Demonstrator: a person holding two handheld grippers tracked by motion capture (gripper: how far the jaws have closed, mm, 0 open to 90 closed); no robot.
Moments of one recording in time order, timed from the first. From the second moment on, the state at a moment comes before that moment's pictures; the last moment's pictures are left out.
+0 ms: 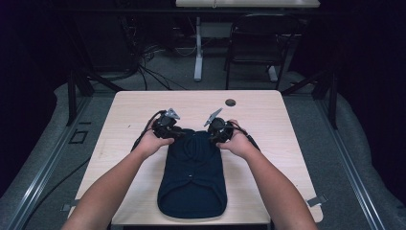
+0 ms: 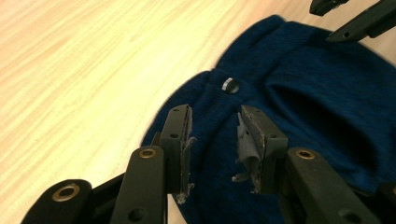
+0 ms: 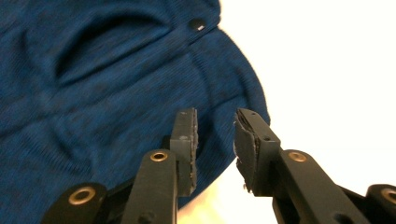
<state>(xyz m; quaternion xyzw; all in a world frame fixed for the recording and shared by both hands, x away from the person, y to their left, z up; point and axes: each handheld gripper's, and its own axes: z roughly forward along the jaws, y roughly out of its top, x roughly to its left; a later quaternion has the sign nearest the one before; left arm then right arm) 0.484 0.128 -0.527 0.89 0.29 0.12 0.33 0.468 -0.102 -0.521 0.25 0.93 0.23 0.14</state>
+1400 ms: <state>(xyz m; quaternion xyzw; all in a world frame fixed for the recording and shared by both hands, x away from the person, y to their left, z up) 0.503 0.129 -0.559 0.90 0.33 0.13 0.27 0.493 -0.088 -0.545 0.26 0.94 0.16 0.15</state>
